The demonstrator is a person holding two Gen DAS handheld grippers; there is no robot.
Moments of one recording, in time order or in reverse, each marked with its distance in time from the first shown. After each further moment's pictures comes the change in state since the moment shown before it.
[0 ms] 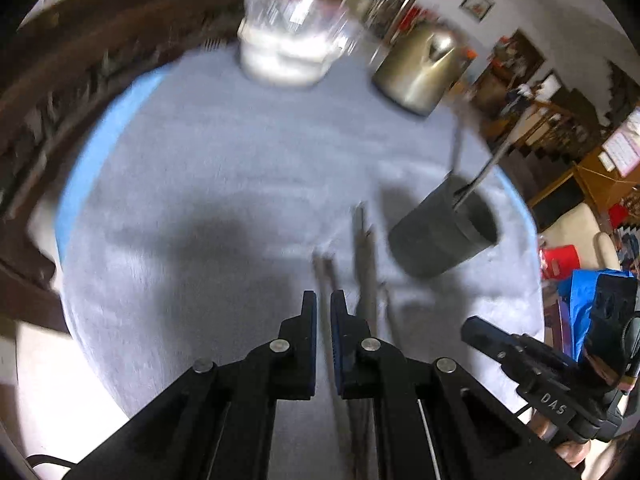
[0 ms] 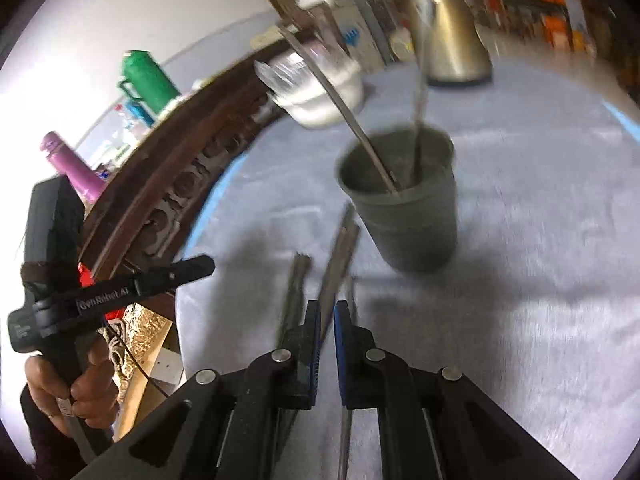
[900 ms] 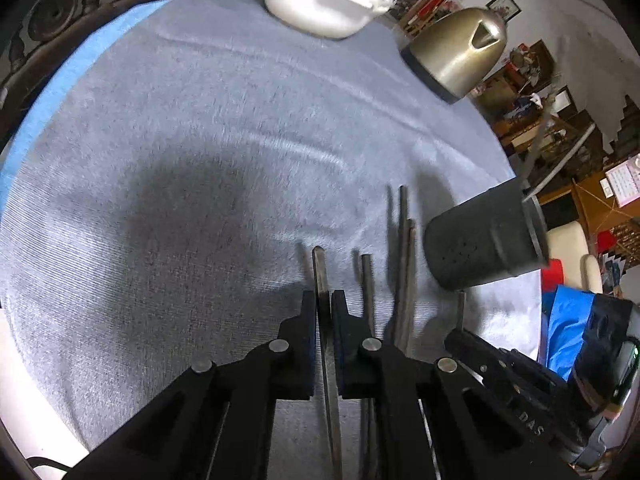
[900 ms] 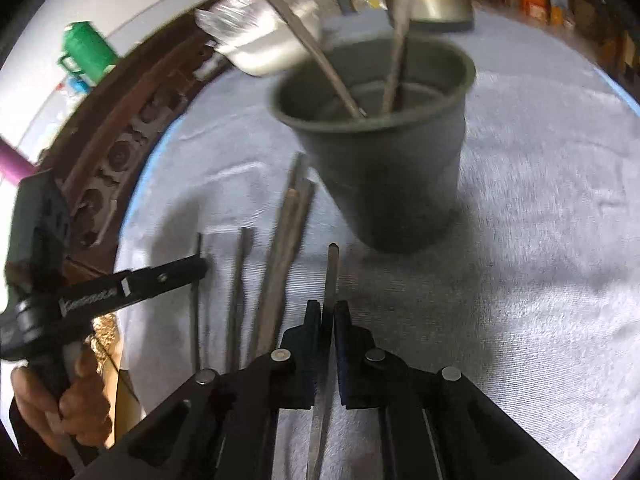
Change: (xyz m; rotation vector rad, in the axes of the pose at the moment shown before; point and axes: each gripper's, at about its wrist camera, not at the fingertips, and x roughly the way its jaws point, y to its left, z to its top) left arm 0.057 0.025 0.013 -0.097 0.067 -0.081; right arm 0.051 0.013 0.010 -0.013 0.073 -0.135
